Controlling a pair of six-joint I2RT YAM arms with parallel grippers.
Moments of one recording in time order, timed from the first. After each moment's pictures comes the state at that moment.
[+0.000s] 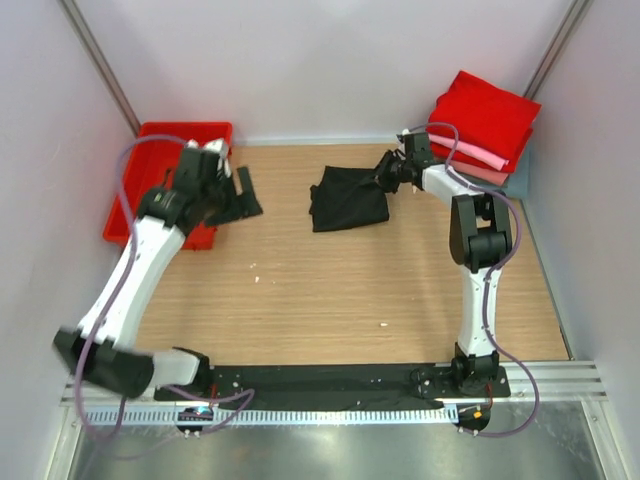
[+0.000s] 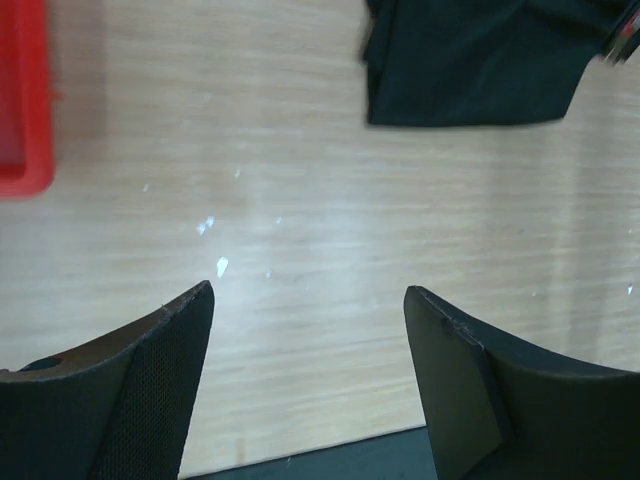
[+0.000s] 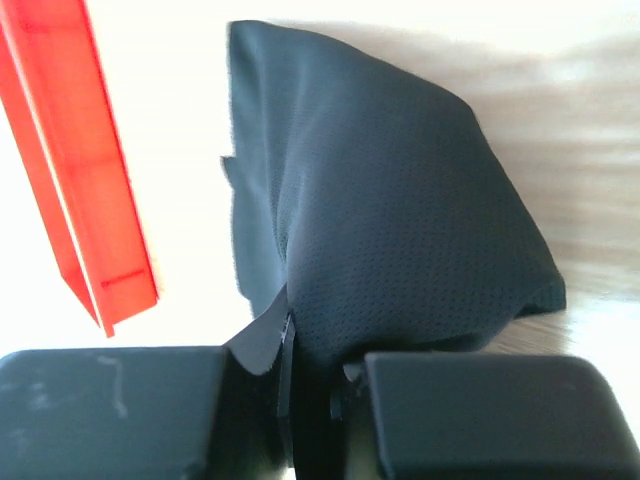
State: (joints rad) left arm -0.32 1.40 1.51 -0.93 0.03 -0.47; right arm 0.17 2.23 1.67 -0.22 -0.53 0.71
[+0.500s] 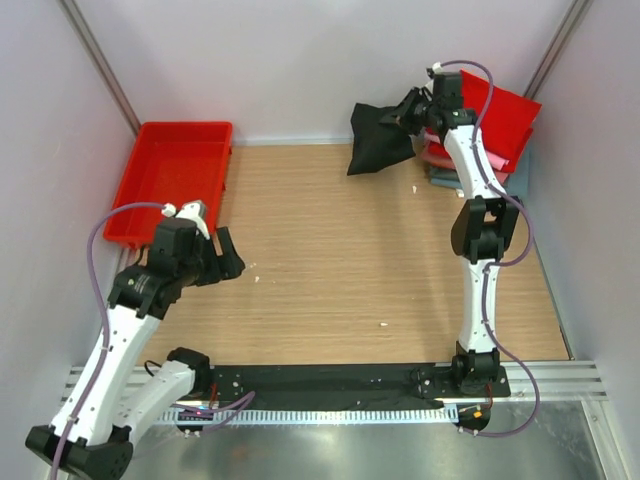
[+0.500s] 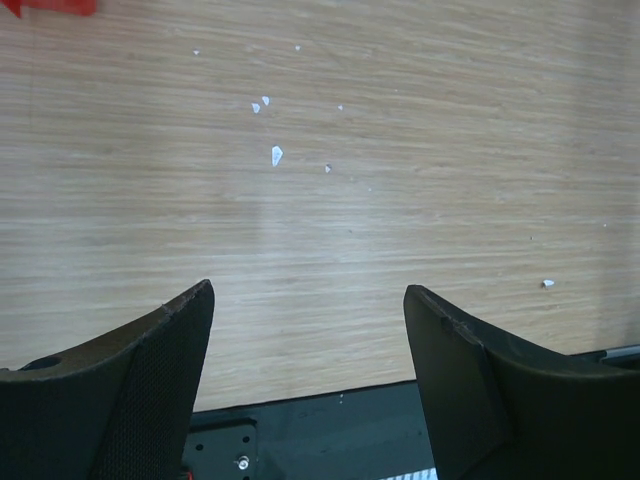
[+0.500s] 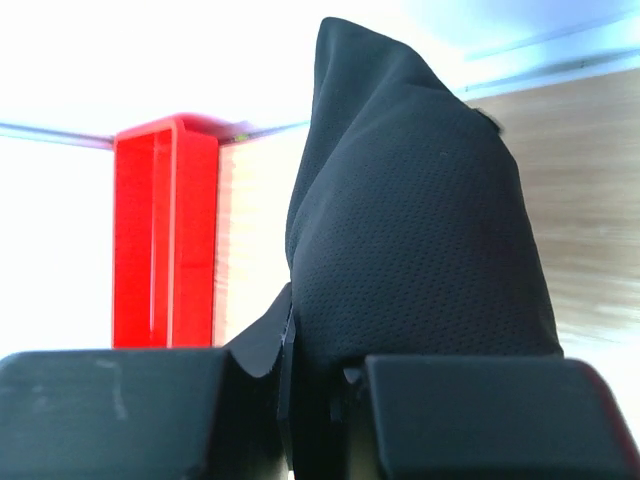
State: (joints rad) left arm -0.32 0.84 1.00 -0.95 0.00 -0.47; right arm 0.09 2.36 2.39 -0.56 -0.48 0.65
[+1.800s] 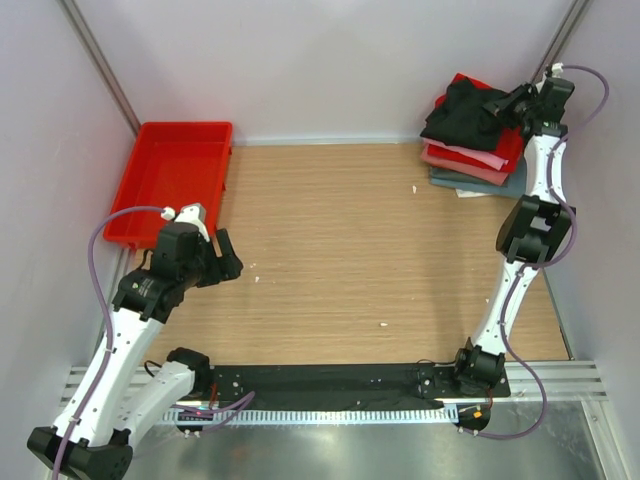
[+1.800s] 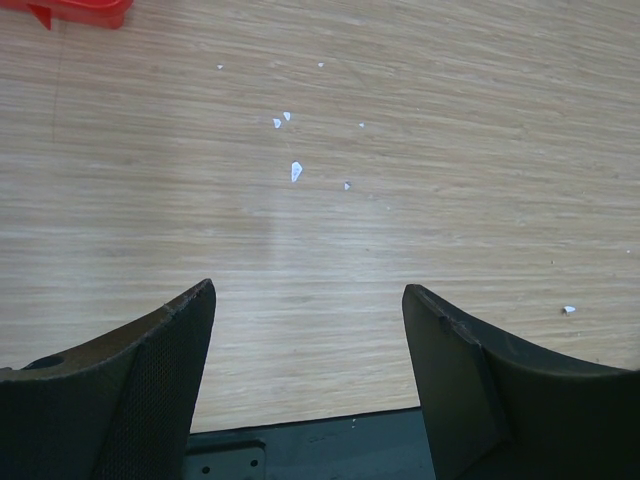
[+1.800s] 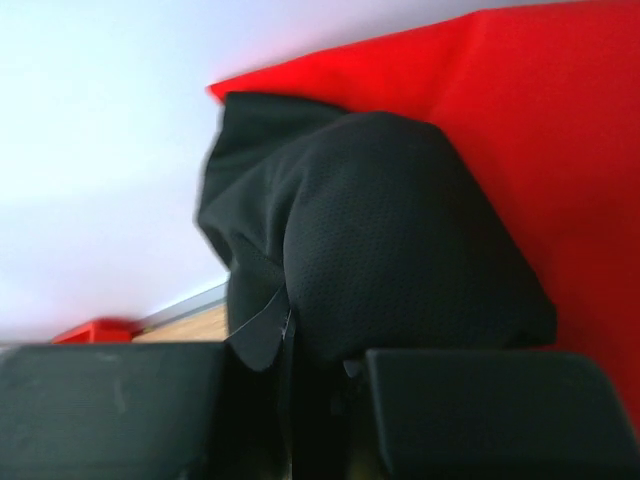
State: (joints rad) left arm -0.32 0.79 0.93 -0.88 -0.06 -0.47; right arm -0.34 2.38 2.37 -0.31 -0.49 0.61
